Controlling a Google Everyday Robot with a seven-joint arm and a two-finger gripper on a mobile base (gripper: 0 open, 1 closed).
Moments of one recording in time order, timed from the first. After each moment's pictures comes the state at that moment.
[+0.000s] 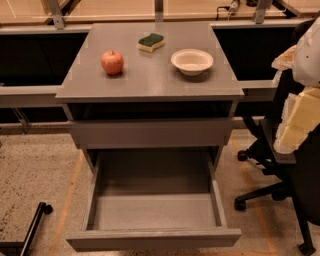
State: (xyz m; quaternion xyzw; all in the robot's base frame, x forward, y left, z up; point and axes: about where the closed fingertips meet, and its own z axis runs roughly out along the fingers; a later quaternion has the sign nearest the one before) arm 0.438 -0.216 0.977 -0.60 0.78 -0.04 0.16
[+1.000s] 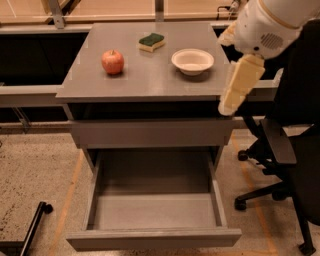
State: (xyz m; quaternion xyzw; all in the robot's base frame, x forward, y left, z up) arm 0.515 -0.135 0.990 -0.65 0.73 0.02 0.22
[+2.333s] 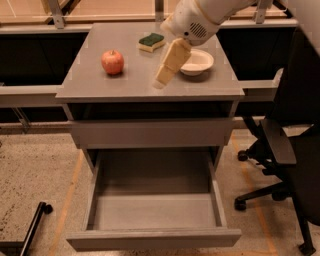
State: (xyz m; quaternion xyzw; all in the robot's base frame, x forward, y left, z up) arm 0.601 -0.008 0.991 -0.65 0.68 0.13 0.32
